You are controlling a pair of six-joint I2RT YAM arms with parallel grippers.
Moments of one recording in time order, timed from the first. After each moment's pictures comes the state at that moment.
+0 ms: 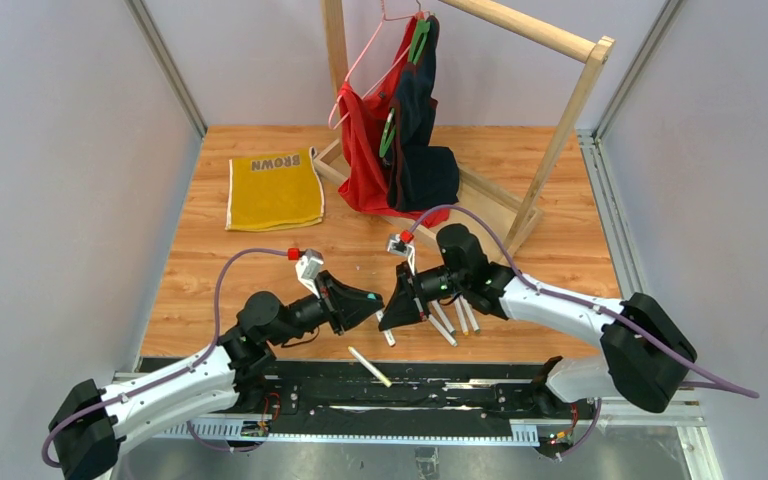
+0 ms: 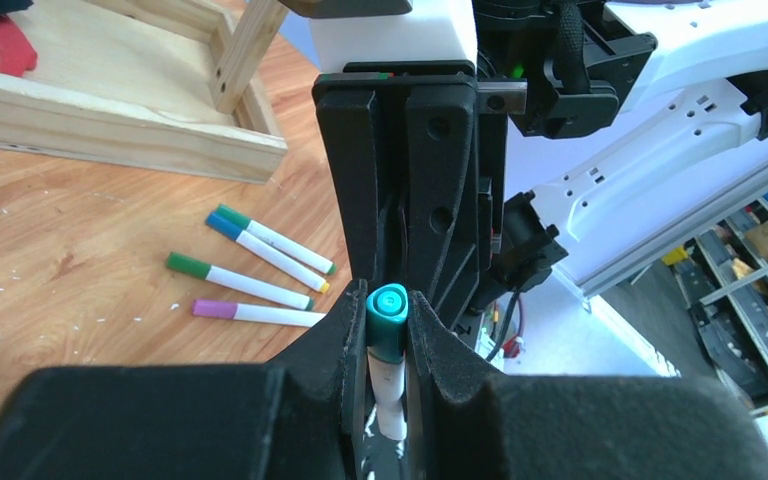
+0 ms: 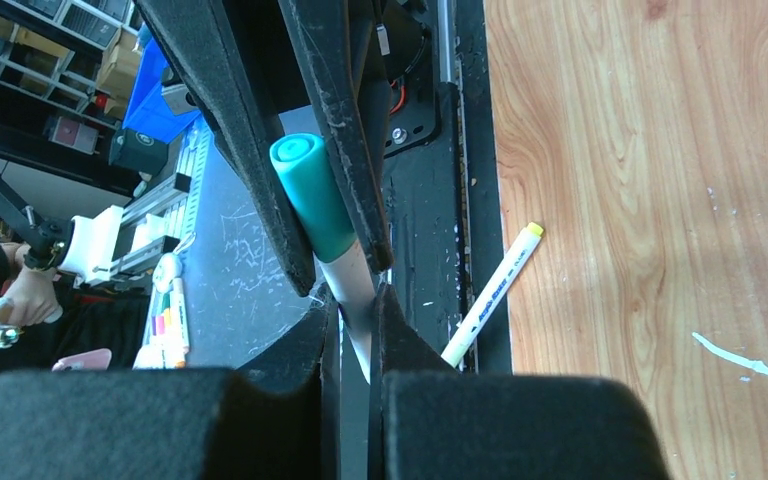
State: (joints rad) left arm -0.91 0.63 0.15 0.58 0.23 -0.67; right arm 0.80 1.33 0.69 0.23 -0.96 0.39
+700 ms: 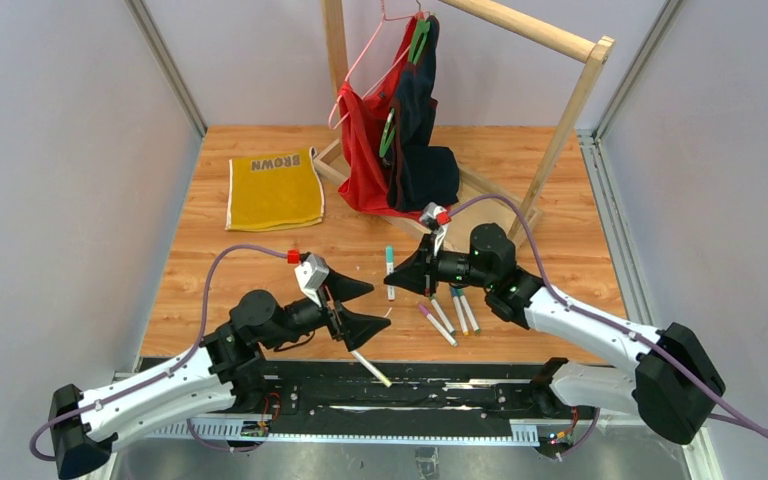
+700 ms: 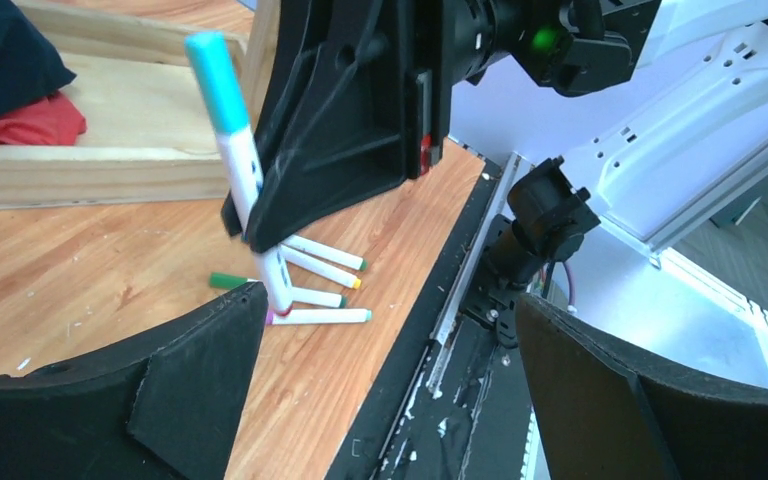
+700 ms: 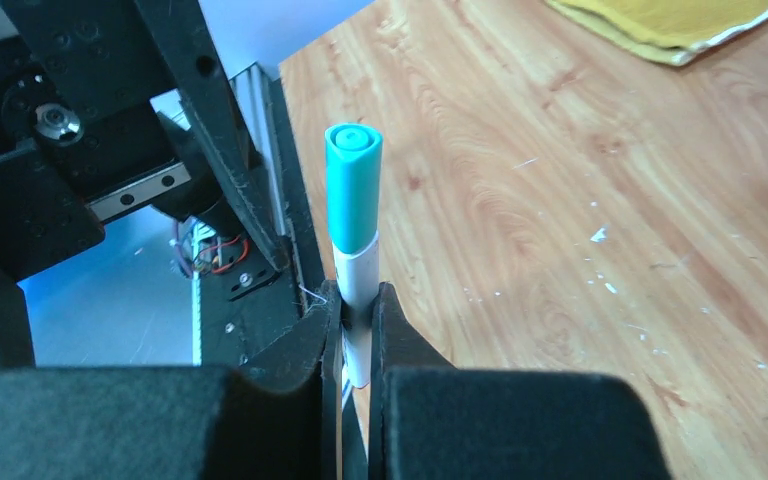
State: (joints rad) left arm -1.01 0.55 0.35 0.27 0.12 -0.41; right arm 0.77 1.16 0.63 0.36 -0.61 0.34
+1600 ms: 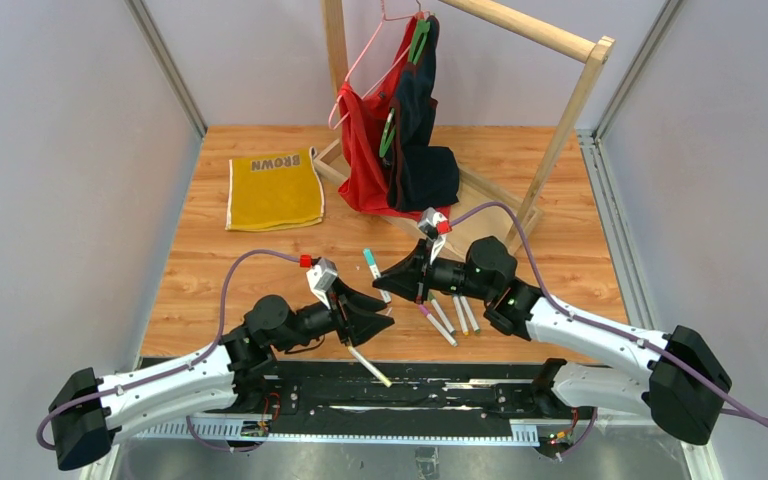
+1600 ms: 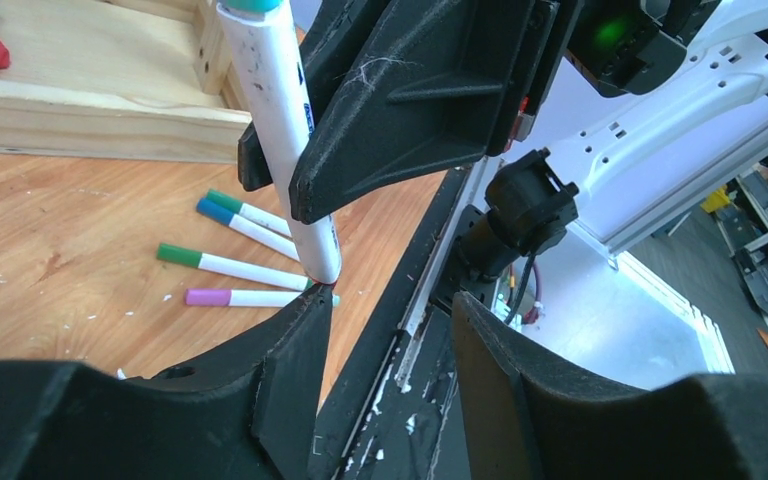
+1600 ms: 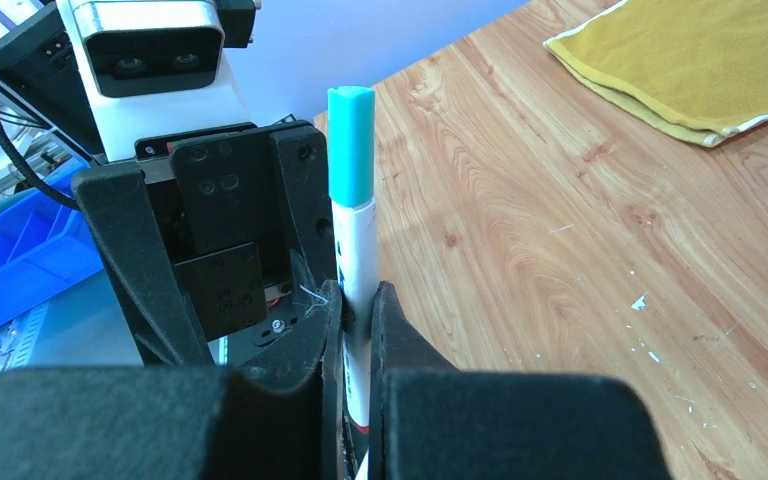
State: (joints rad) left arm -1.02 0.64 0.21 0.50 0.13 -0.53; right arm 0.89 1.10 0.60 0.49 -0.46 0.39
